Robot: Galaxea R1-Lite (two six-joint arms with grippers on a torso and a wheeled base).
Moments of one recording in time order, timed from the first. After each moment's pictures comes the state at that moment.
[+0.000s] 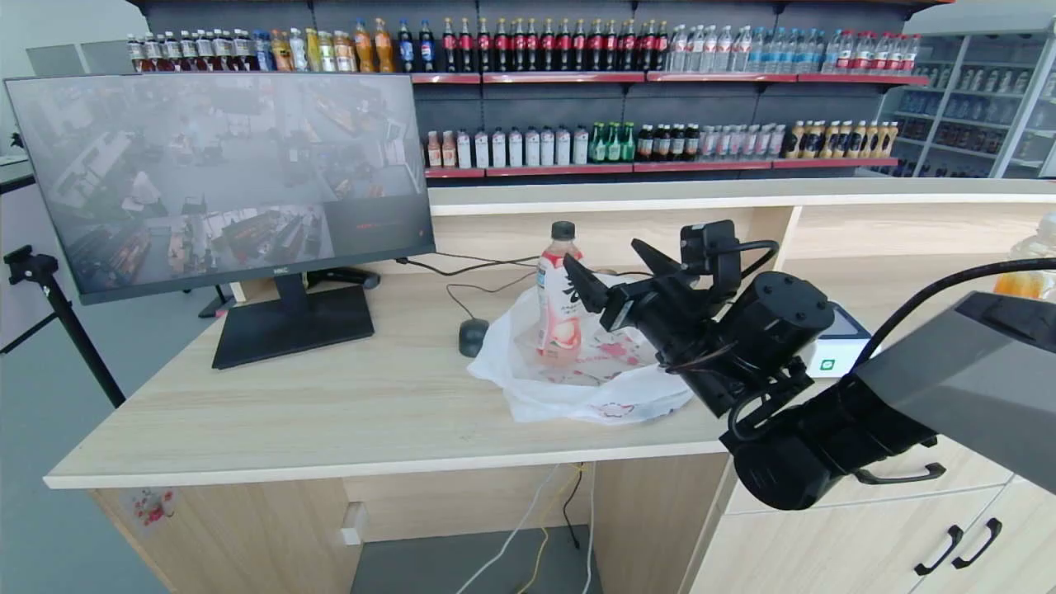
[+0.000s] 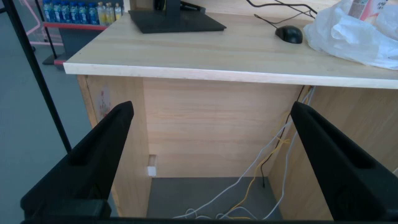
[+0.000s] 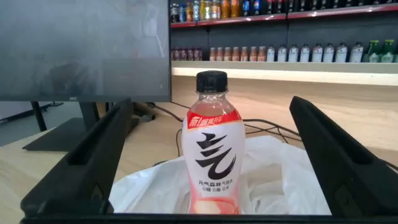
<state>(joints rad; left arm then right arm) 0.00 0.00 0.00 0.00 0.00 0.00 0.53 2.14 -0.96 -1.55 -0.01 0.04</state>
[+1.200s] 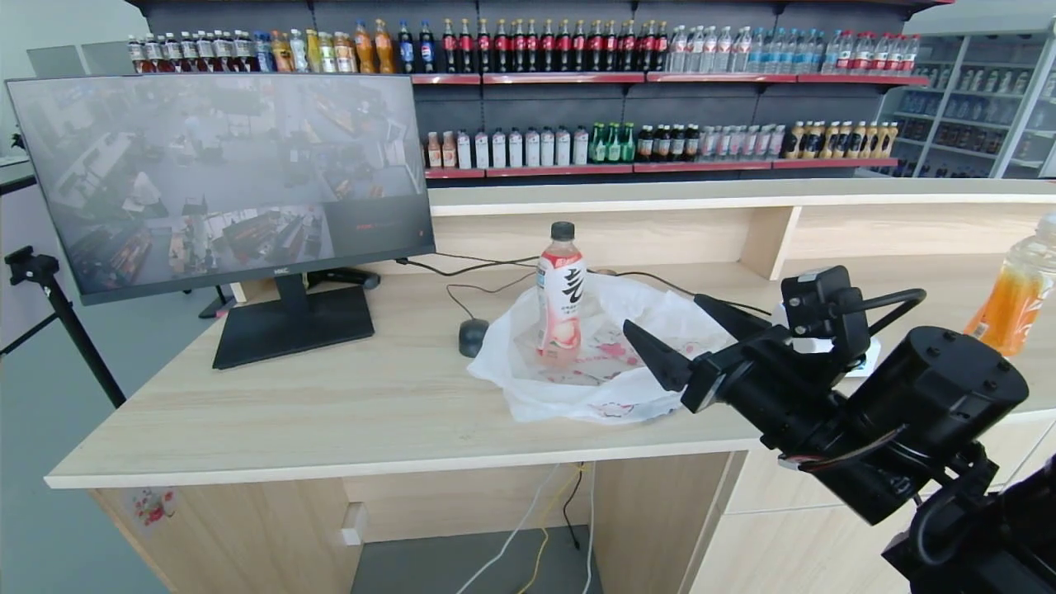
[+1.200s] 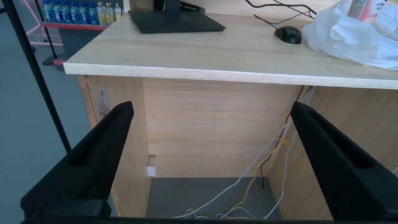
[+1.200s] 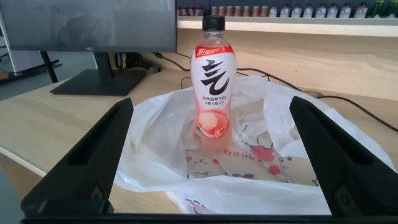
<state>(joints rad) 0.00 0.00 0.00 0.00 0.00 0.00 0.55 1.84 -0.47 -1.57 -0.01 0.02</state>
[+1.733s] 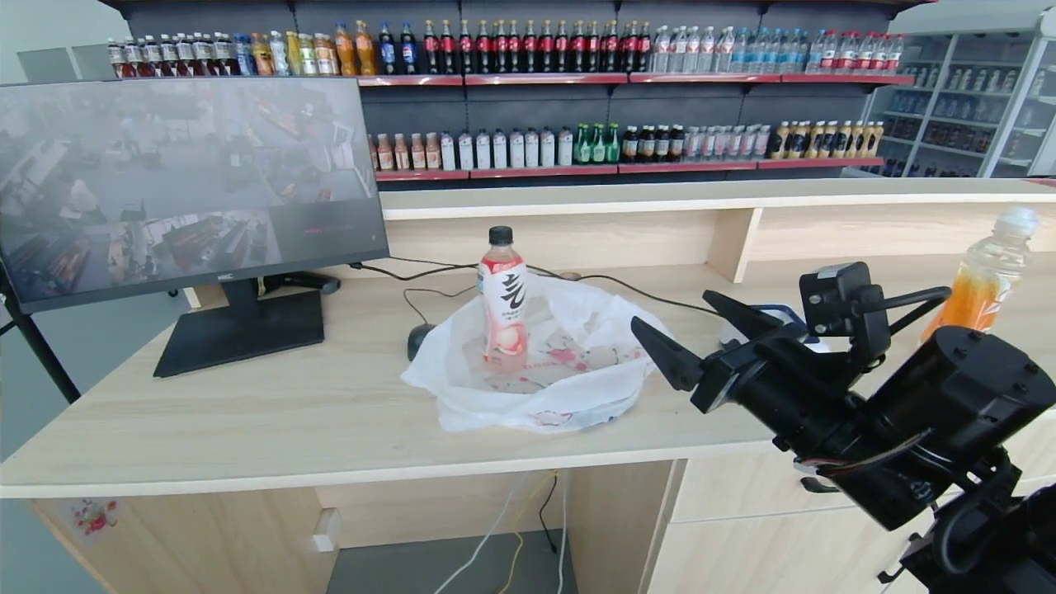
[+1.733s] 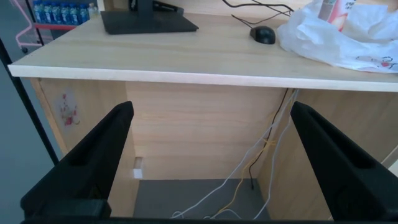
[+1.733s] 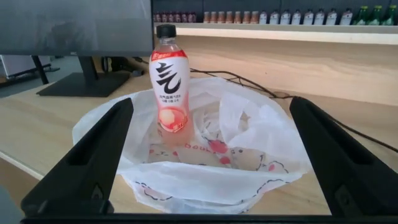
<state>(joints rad) 0.00 0.00 0.00 0.00 0.00 0.00 0.55 1.81 -0.45 -1.57 -0.01 0.02</state>
